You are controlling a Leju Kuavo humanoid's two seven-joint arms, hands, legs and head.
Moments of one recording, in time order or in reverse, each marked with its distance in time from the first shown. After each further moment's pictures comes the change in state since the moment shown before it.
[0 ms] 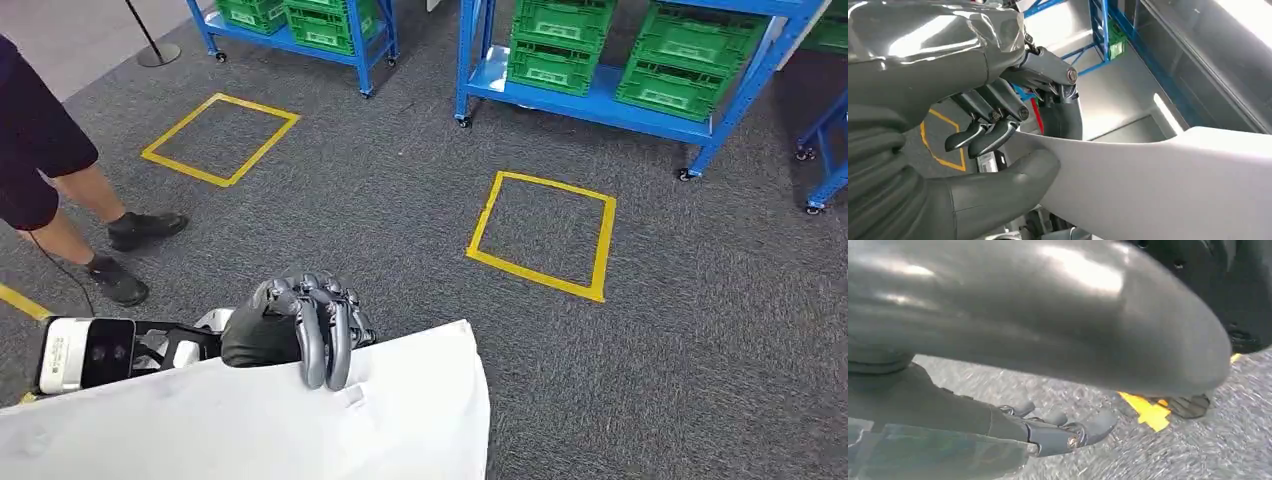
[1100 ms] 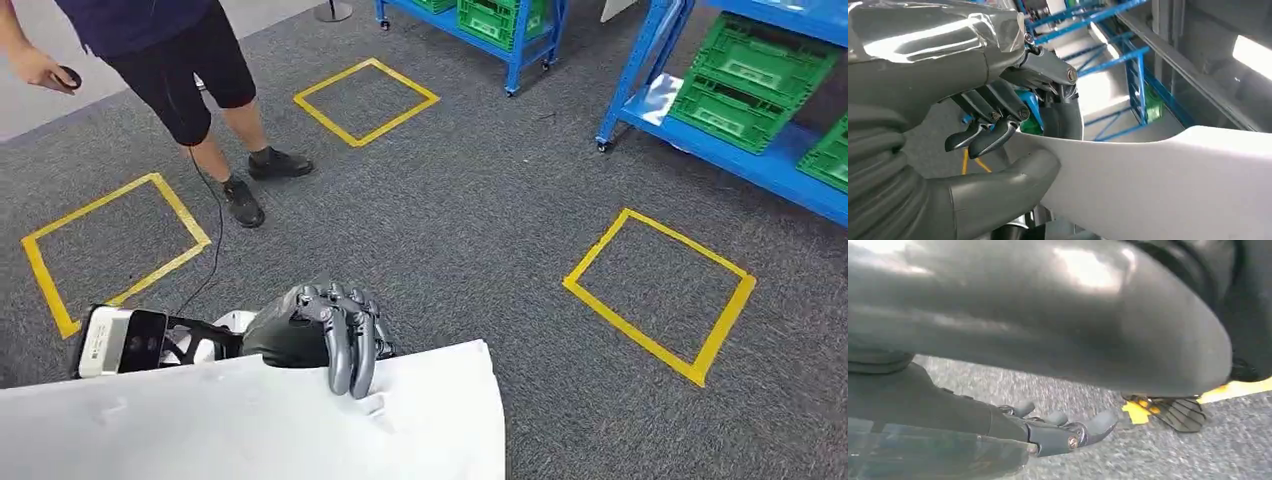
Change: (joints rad) left arm -0.008 0.001 -0.035 0.028 0.040 -0.014 0.051; right arm 0.020 0.004 0.032 -0.109 0.025 -0.018 0.039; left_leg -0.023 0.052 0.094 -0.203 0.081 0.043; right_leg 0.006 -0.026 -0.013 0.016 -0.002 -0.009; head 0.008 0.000
